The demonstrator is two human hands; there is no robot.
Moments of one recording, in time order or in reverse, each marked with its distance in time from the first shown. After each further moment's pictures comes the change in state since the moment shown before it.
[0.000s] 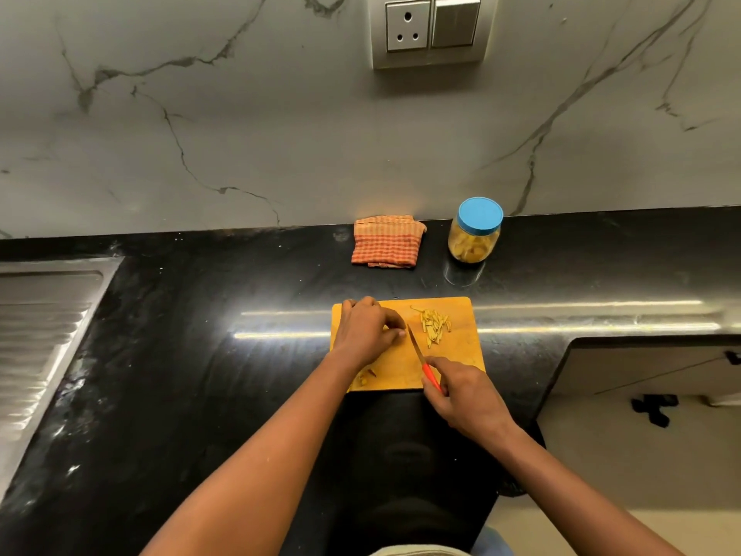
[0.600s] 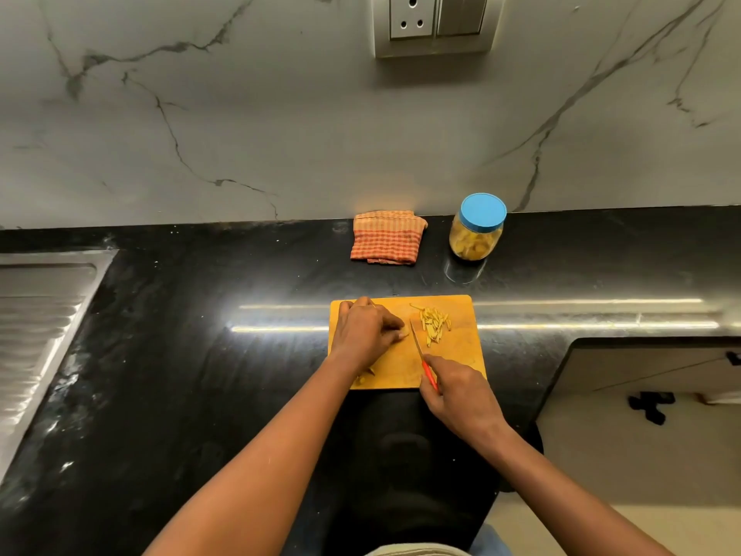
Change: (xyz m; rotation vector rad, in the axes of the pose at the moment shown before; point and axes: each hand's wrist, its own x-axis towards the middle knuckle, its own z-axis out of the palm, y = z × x) left_hand 0.000 -0.004 0.013 -0.005 0.031 -0.019; right_hand 0.005 -0.003 0.009 -0.081 0.005 0.029
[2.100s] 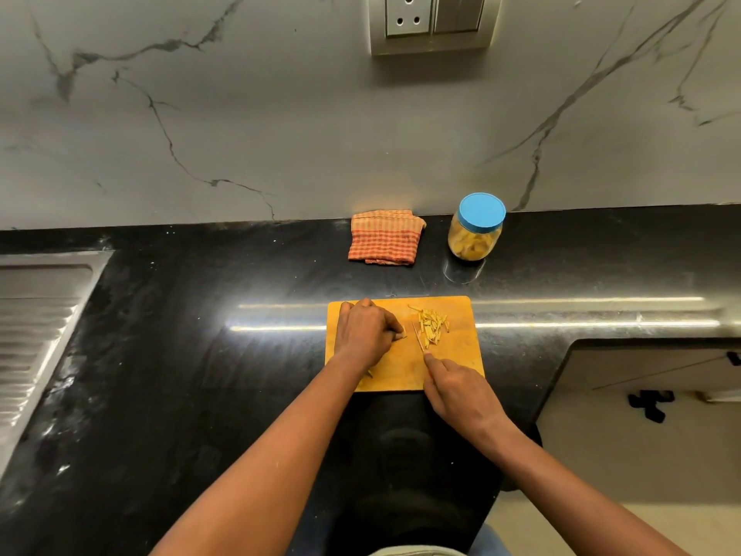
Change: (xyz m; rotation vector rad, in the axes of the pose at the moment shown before) left_hand 0.006 0.011 0.002 0.035 -0.007 -0.097; right_hand 0.007 0.010 -0.002 -0.156 -0.154 -0.088
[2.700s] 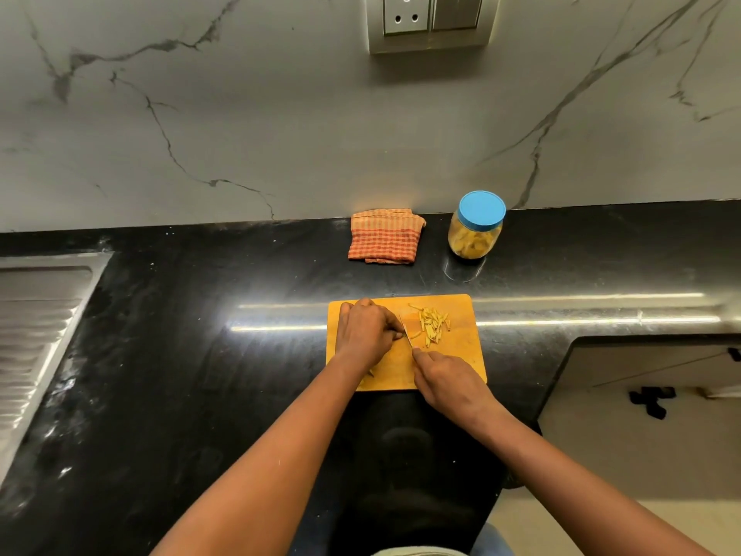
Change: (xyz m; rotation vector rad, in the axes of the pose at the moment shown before) left_hand -0.001 0.000 0.001 -0.020 -0.011 -0.015; right_hand 0.021 -0.005 -0.001 -0.034 -0.074 -0.081
